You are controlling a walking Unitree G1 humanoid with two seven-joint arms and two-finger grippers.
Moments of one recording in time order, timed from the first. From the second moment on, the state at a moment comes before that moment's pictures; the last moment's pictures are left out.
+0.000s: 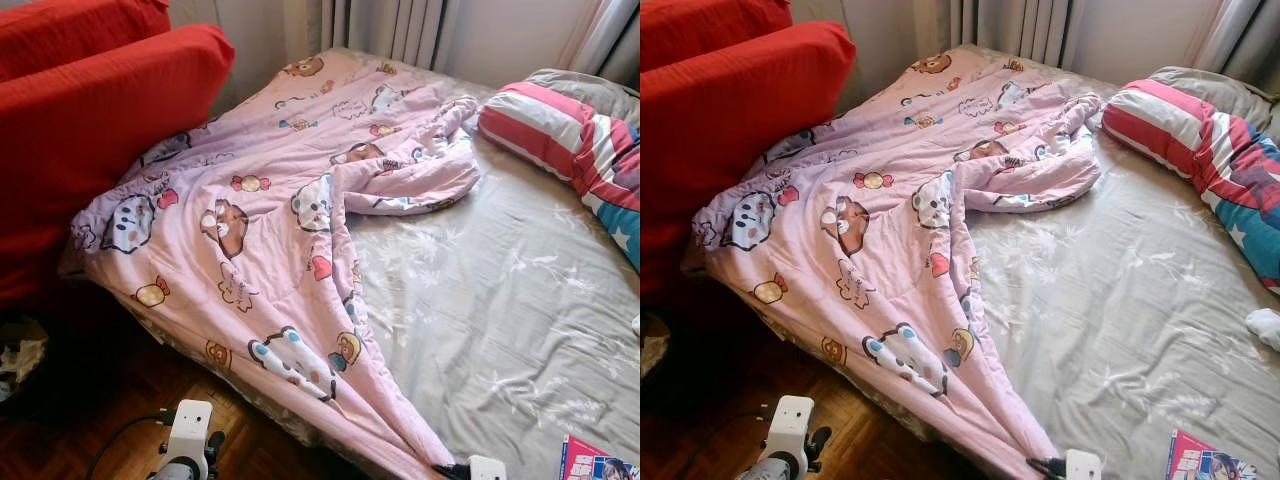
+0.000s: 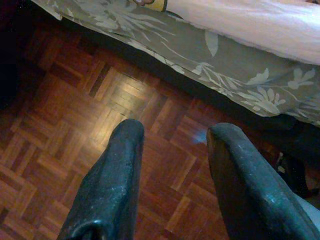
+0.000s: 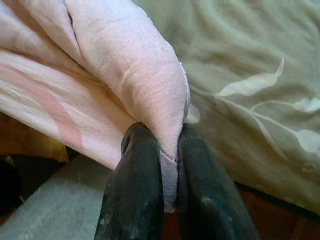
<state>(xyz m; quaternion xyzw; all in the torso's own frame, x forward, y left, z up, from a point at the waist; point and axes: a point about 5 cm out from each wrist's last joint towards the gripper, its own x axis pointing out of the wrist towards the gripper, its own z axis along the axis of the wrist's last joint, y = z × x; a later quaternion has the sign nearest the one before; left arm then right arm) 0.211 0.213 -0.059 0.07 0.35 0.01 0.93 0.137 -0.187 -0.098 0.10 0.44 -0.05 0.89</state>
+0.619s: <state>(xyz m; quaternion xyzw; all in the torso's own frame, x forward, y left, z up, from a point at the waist) 0.207 0.213 -0.061 0.07 0.35 0.01 0.93 0.123 -0.186 -0.105 0.06 0.50 0.00 0.87</state>
